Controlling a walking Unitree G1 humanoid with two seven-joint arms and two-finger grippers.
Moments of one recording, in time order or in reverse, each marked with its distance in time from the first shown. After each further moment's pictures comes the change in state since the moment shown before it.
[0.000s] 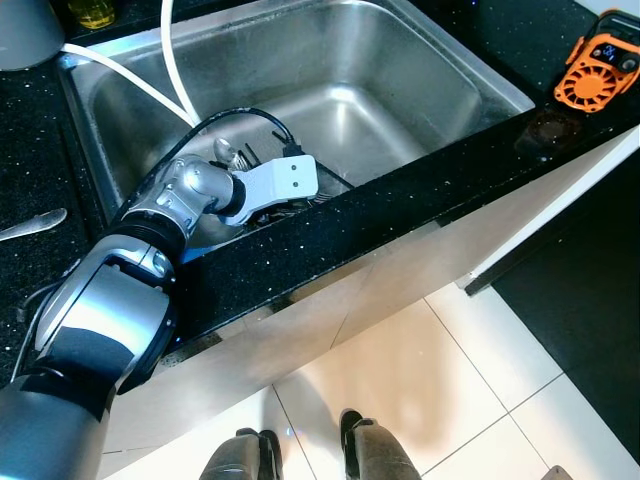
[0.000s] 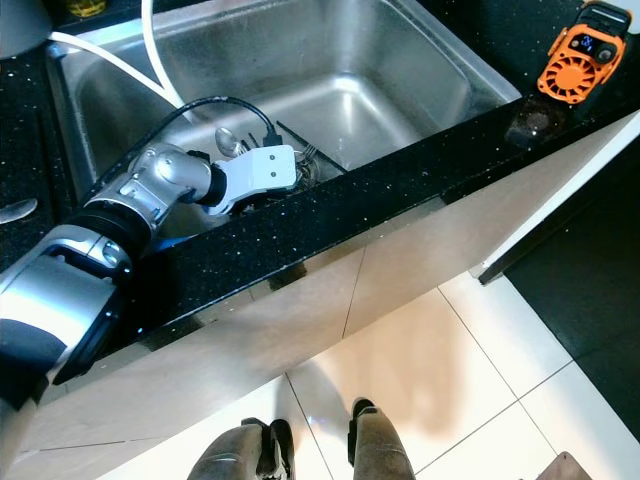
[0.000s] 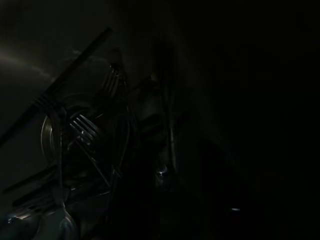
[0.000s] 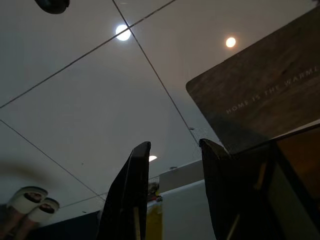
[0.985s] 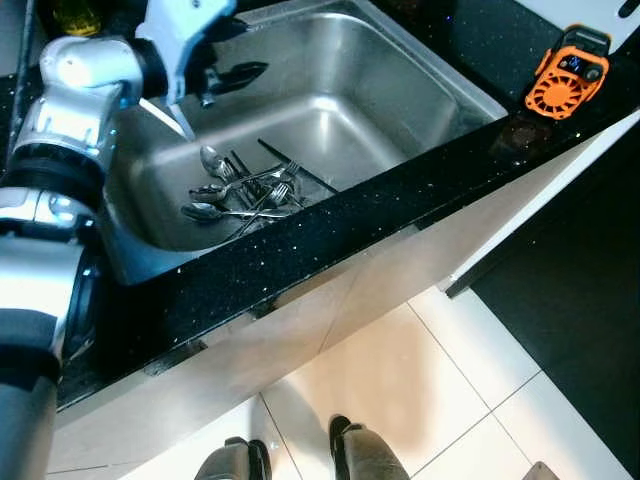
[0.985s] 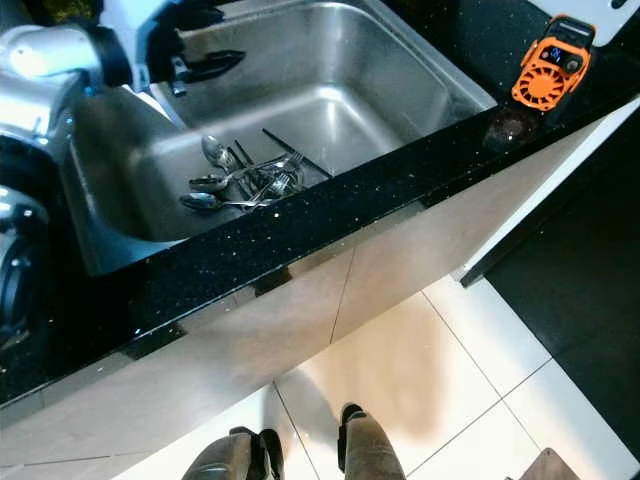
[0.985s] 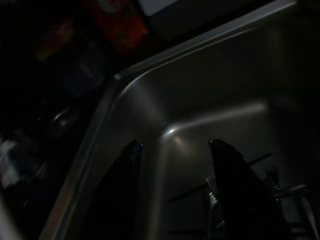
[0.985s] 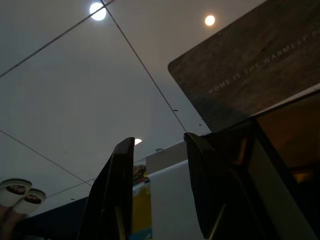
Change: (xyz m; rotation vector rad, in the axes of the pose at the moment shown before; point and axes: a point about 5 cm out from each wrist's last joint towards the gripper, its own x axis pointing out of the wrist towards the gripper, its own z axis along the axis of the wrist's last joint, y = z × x) left arm -0.125 0.075 0.031 -0.032 -0.400 0.576; right arm 0.006 0.010 0.019 -0.025 0.060 0.014
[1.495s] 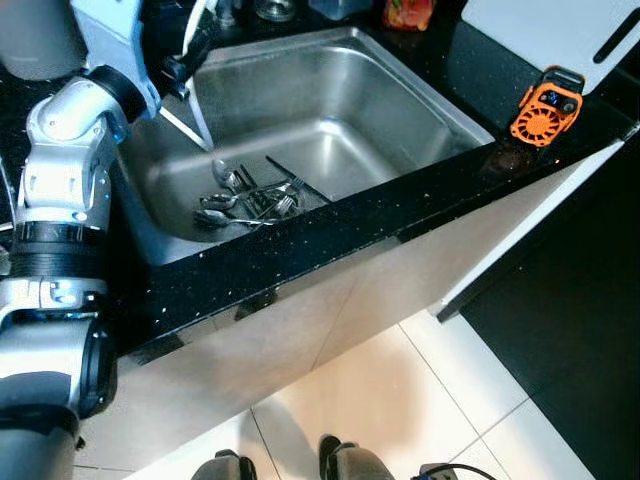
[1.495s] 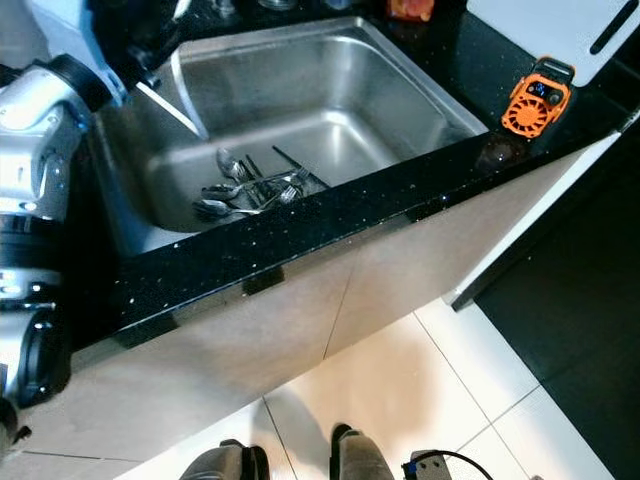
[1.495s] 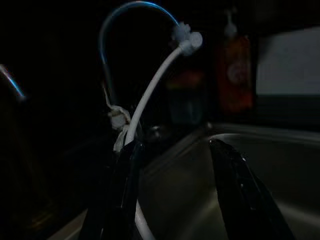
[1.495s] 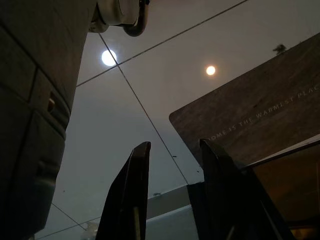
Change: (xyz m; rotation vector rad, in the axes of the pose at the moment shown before) left arm -0.025 -0.008 0.003 -0.316 -0.156 0.532; right arm 0.001 0.000 0.034 -0.039 -0.085 0.011
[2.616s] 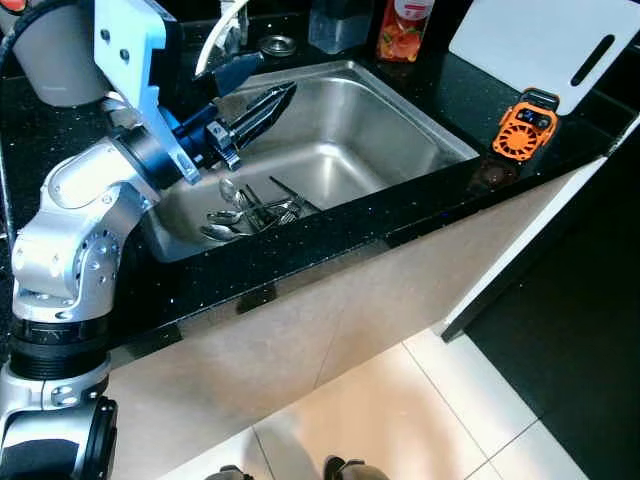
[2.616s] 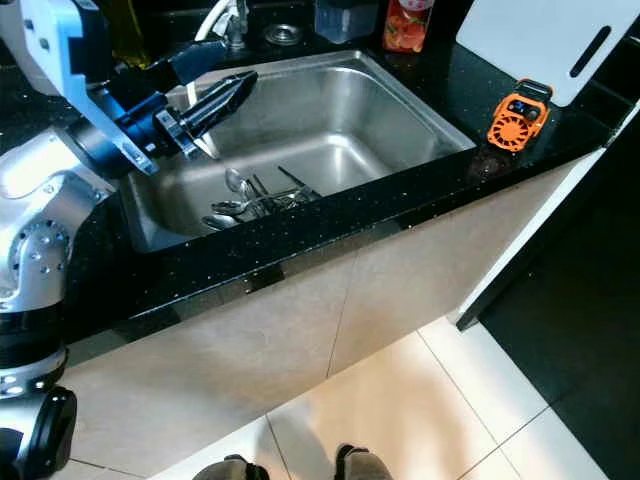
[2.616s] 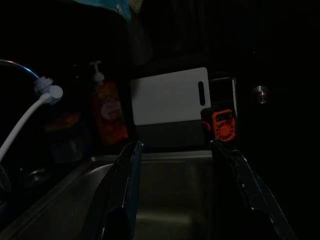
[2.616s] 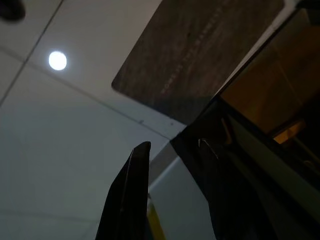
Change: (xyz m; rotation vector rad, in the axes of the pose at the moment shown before) left arm -0.051 -0.065 0.028 -0.180 -0.080 -0.465; right arm -0.024 -0.080 -0.047 0.370 0.205 -0.383
